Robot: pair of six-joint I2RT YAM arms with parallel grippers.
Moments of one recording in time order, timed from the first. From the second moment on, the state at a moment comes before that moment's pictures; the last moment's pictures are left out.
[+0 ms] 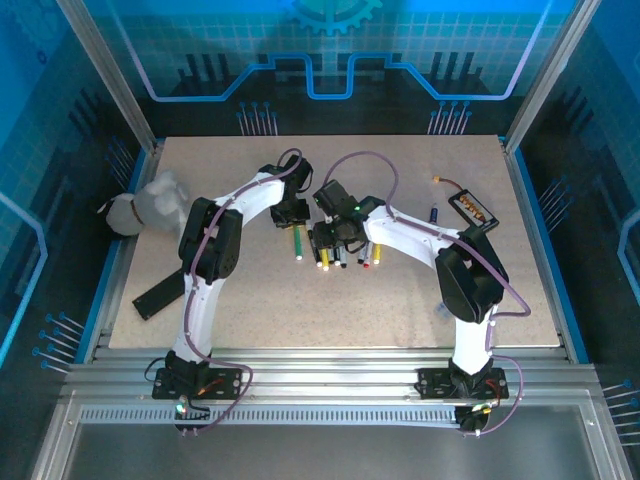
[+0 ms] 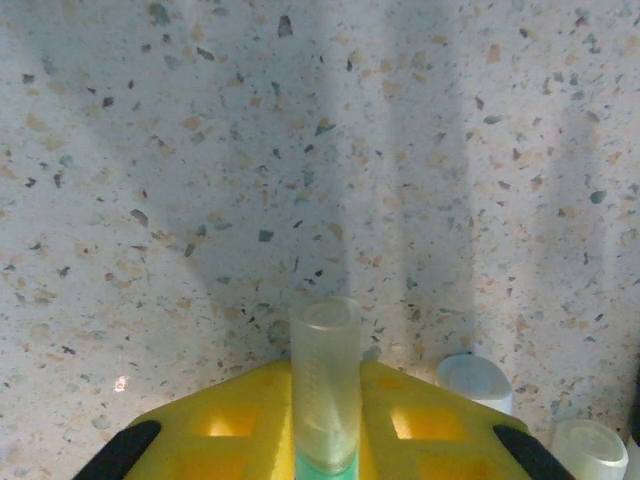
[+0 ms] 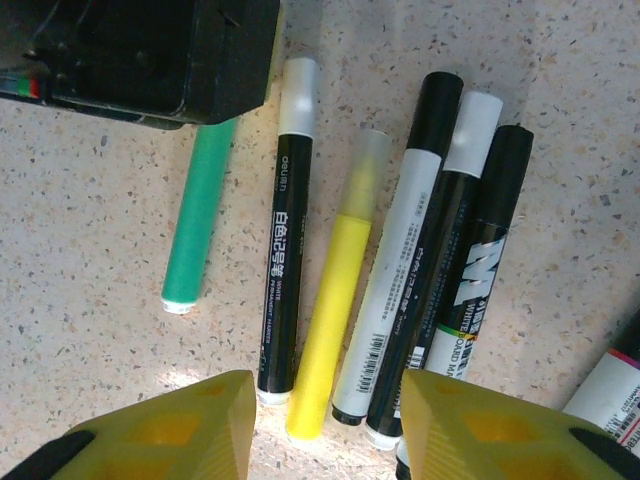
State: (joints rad) left arm -0.37 2.27 1.80 -0.89 0.01 -0.59; right arm 0.71 1.89 1.44 -0.63 0.05 0.42
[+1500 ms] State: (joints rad) left arm -0.34 2.08 1.71 -0.83 0.21 -0.63; right arm 0.64 1.94 1.37 -0.28 -0.38 0.61
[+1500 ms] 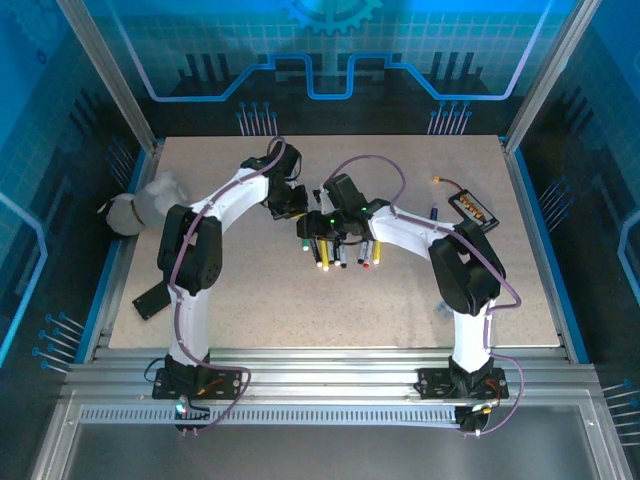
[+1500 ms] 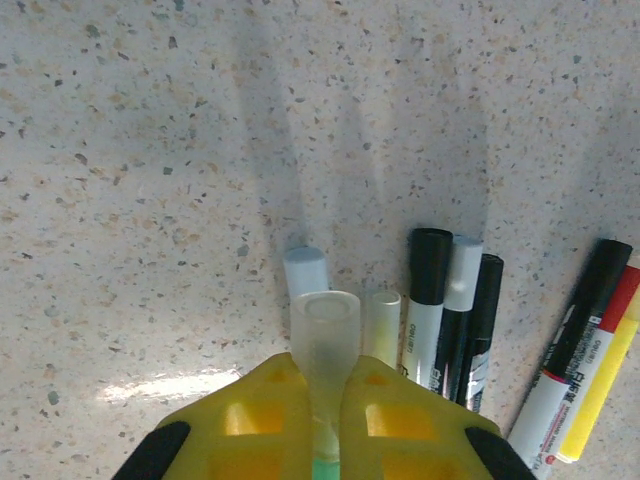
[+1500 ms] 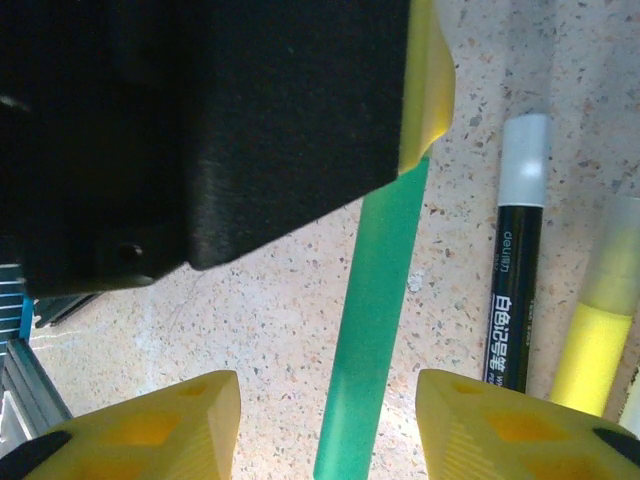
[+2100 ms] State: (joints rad) left arm -0.34 2.04 1.70 -0.81 0.24 -0.64; right arm 0.64 1.98 1.37 -0.27 -0.40 0.62
